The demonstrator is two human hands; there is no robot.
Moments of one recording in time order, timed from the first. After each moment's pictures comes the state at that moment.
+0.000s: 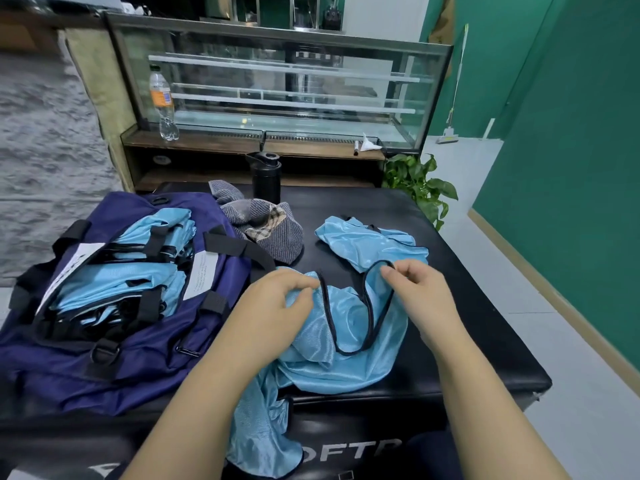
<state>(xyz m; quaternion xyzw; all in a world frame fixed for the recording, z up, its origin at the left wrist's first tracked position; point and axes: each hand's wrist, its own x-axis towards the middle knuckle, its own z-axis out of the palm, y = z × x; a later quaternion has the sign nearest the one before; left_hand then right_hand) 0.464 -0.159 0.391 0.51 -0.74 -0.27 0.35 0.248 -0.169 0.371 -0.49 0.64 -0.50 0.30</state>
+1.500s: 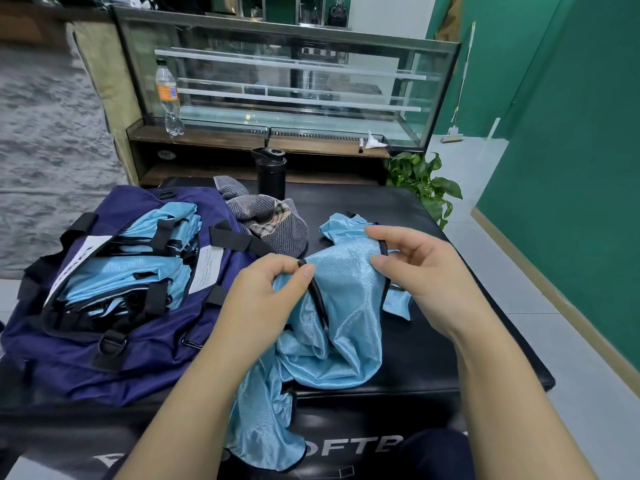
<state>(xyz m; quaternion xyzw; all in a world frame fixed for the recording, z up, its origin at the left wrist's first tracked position) 0.472 -0.154 0.393 0.50 -0.65 -0.31 0.47 0.272 -0.141 0.428 -0.58 0.51 -0.50 0.40</state>
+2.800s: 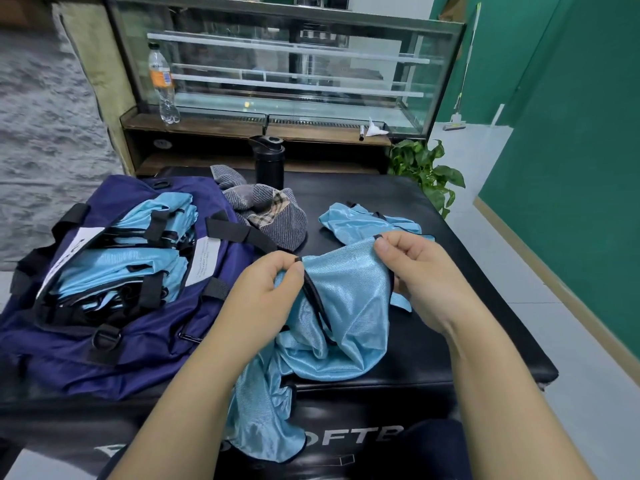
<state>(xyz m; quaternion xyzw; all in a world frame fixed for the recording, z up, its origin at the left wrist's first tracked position) 0.472 -0.162 0.381 0.48 -0.68 -0.34 0.44 0.267 -0.157 0.405 -0.52 0.50 -0.49 0.48</state>
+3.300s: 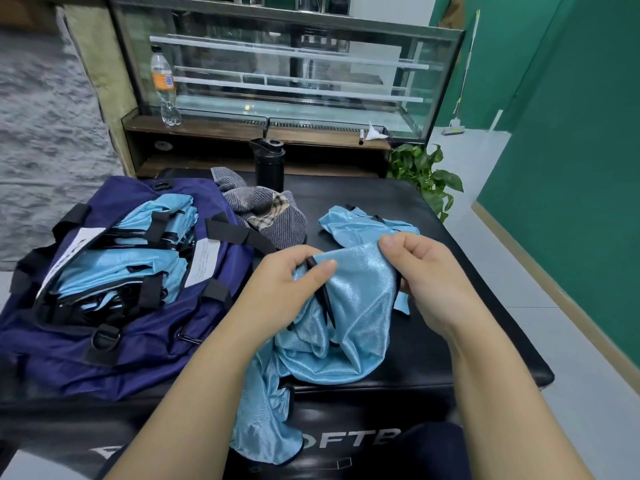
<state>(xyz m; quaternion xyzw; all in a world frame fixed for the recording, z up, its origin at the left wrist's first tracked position) 0.459 -0.172 0.394 0.43 -0.68 -0.41 0.43 0.267 -0.152 0.413 -0.54 0.50 -0.51 0.44</state>
